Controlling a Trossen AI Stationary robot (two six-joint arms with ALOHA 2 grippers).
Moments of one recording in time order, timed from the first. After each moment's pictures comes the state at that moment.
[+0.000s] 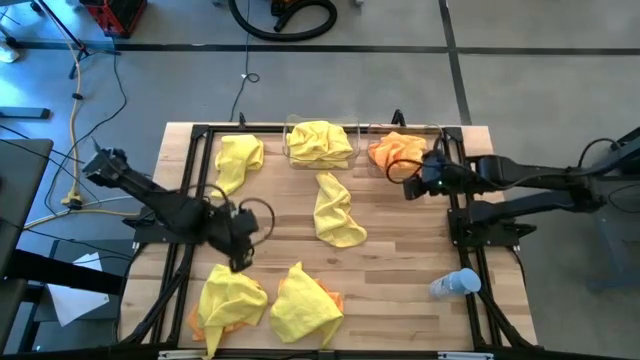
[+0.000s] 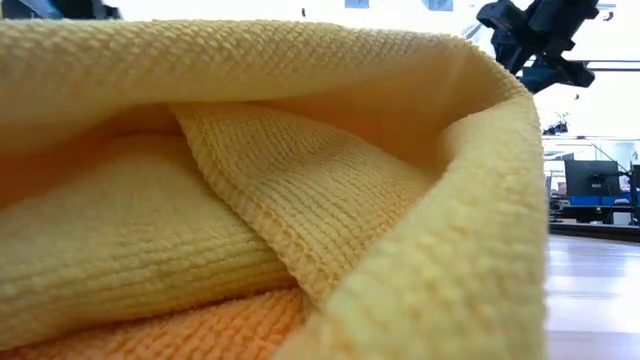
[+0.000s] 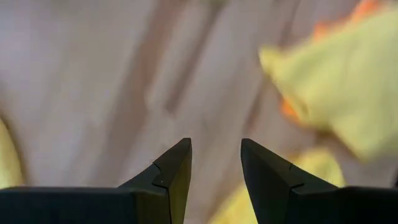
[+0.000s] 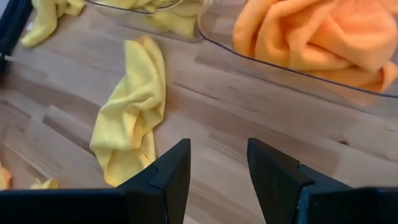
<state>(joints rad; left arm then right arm) -0.50 1.26 1.10 -1.11 -0.26 -0.87 -0.09 0.89 0.91 -0.99 0.31 1.05</state>
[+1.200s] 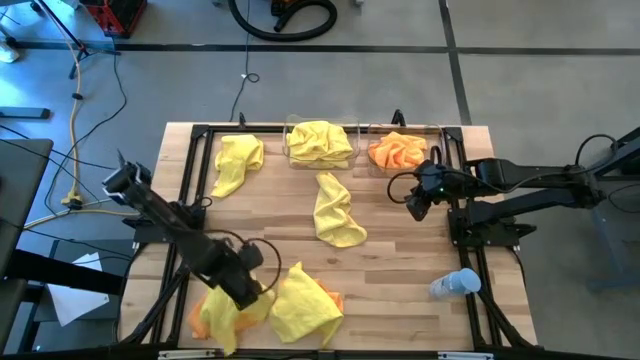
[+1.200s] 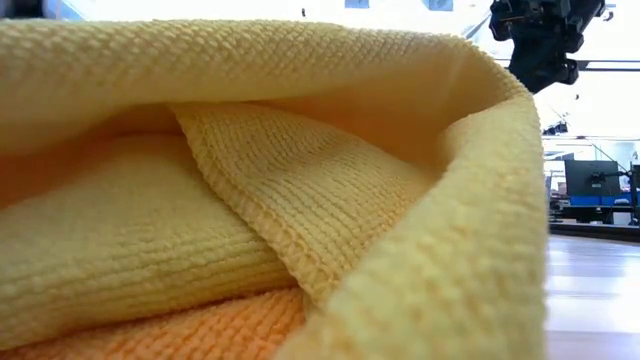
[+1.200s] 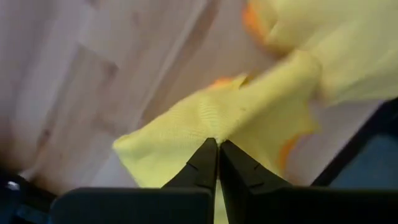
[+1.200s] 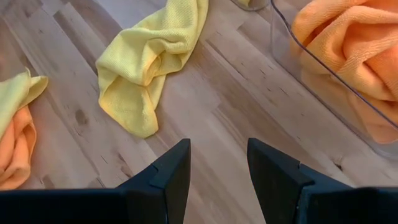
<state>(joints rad) -0.68 1.55 1.28 -1.19 -0.10 -1.23 -0.01 0.89 0.91 -1.00 0.21 0.68</state>
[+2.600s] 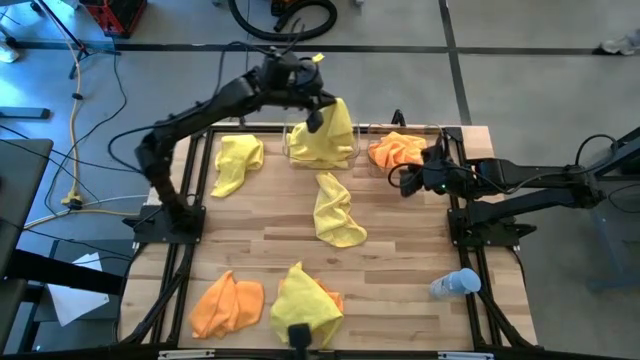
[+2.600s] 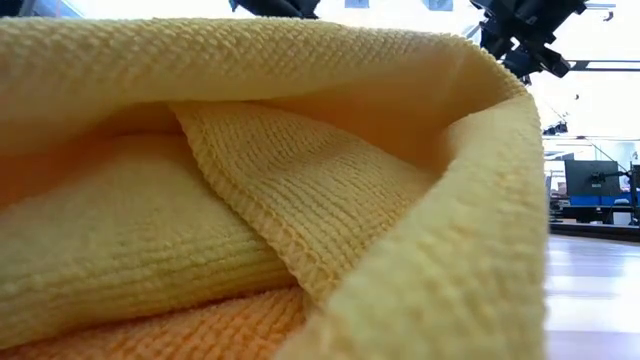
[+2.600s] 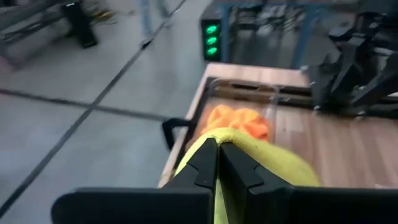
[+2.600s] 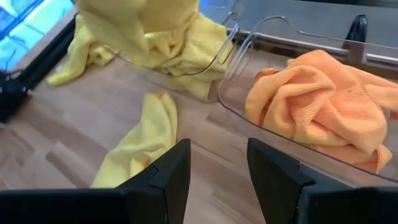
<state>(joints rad) 0.56 1.75 1.80 -0.47 0.24 0.22 -0.01 0.89 0.91 -0.84 0.55 0.92</state>
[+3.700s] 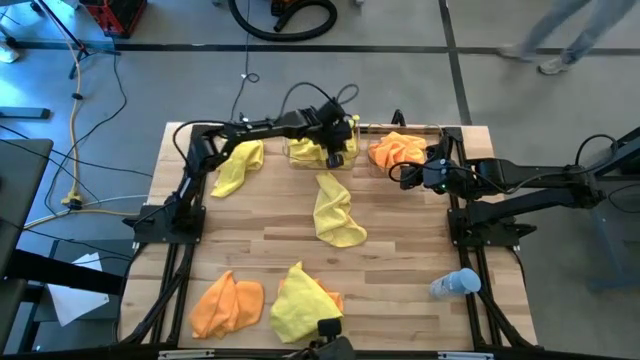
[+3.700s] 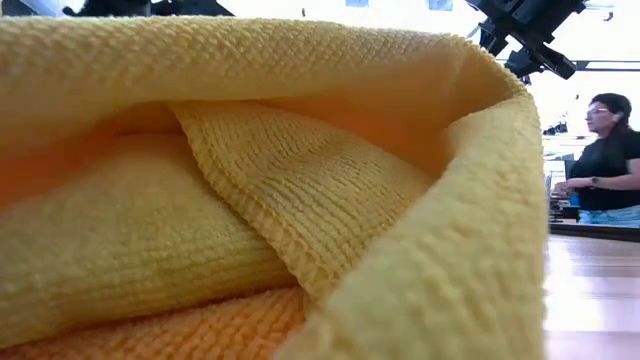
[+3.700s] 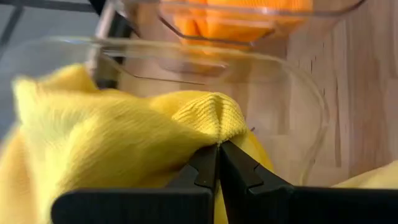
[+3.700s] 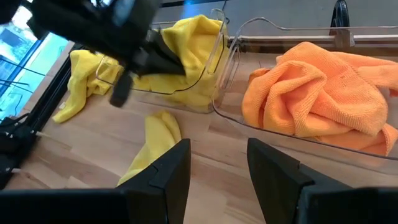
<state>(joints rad) 0.50 2.21 1.80 -0.50 0.15 0.34 -0.01 0.89 0.91 -0.84 0.60 1.10</state>
